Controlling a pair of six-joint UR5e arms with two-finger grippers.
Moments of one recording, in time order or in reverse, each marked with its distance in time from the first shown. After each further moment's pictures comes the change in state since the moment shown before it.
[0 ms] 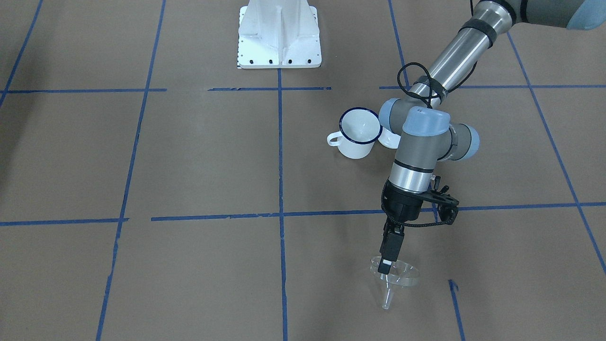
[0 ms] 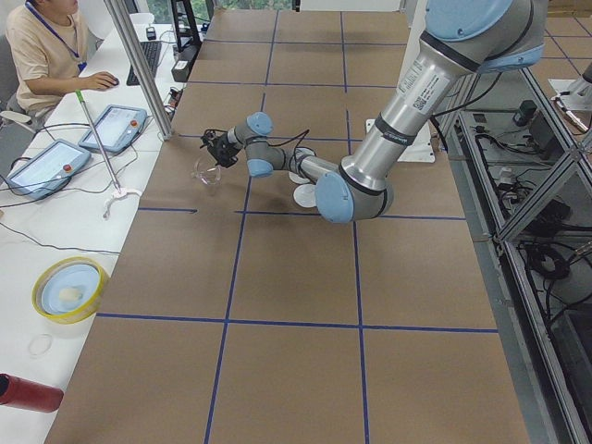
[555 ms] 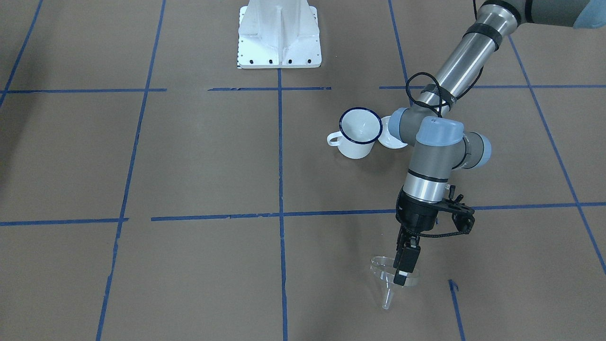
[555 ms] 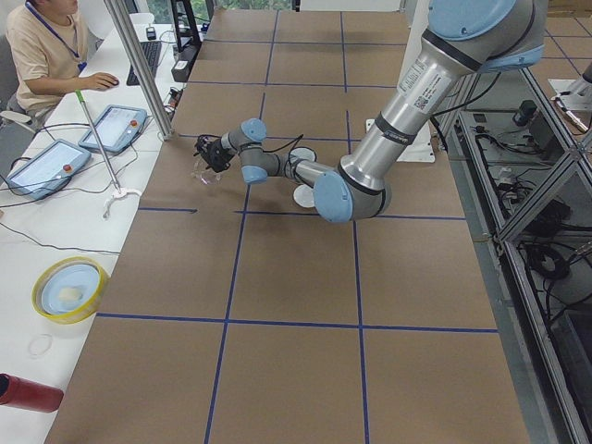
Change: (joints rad) left arm -0.021 -0.012 0.064 -0.058 0.001 -0.002; right arm 0.000 0.000 -0.001 0.000 0.000 0.000
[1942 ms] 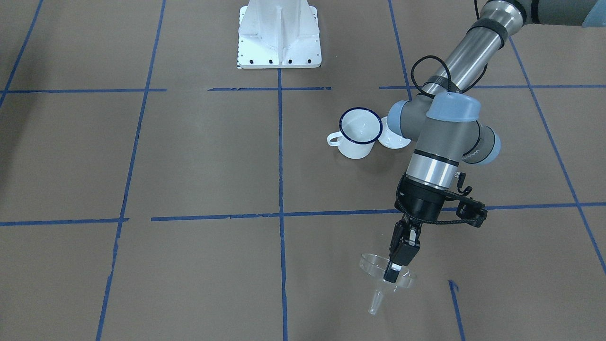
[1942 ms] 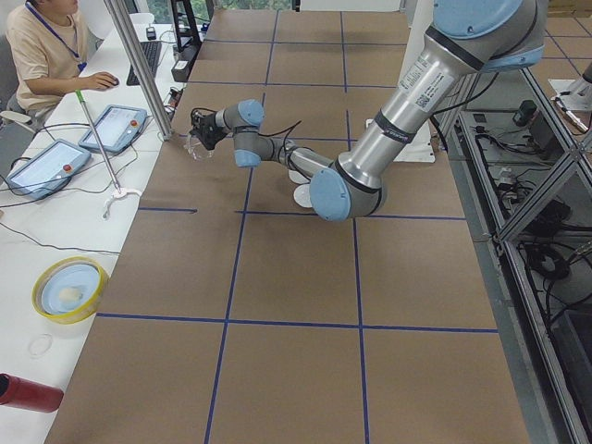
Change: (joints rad) left arm -0.053 -0.014 -0.176 -0.022 -0.058 0.012; right arm 0.000 0.000 0.000 0.000 0.000 0.000
